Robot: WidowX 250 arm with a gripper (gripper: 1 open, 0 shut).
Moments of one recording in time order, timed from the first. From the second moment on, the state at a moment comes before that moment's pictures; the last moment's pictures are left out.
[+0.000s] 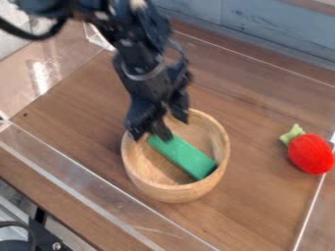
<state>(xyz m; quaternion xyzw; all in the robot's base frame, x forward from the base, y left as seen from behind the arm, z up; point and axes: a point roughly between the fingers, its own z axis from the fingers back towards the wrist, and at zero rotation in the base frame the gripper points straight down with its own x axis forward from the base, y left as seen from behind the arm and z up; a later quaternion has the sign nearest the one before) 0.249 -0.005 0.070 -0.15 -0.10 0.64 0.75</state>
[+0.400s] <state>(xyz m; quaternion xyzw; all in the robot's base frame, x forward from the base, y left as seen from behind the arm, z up) 0.255 -0.023 0.055 -0.15 -0.11 0.64 0.74</state>
